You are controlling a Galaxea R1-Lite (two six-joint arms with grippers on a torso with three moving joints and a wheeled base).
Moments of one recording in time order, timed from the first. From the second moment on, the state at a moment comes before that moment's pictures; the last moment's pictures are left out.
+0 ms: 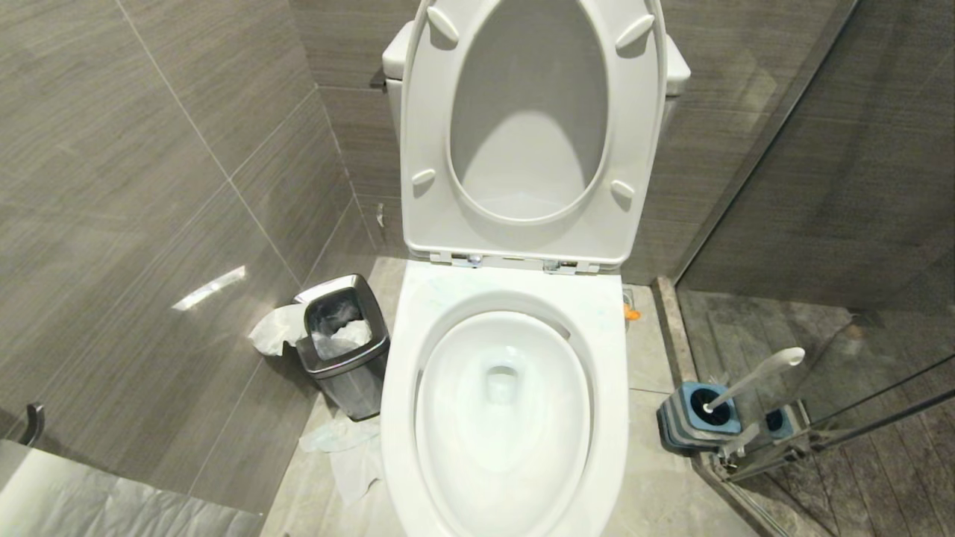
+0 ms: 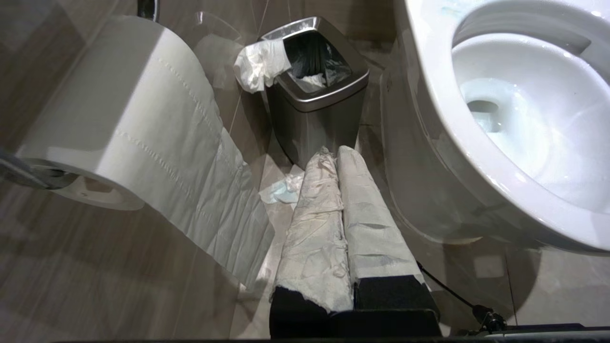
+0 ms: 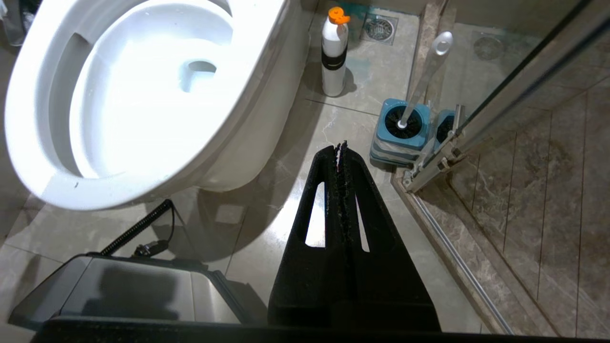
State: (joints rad) left arm 0.00 0.00 0.00 0.01 -0.01 0.01; right arm 0.01 0.30 -0.38 0.27 0.10 0.03
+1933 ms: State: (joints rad) left arm 0.00 0.00 0.00 0.01 0.00 0.01; right arm 0.01 0.38 -0.37 0.20 0.09 0.03
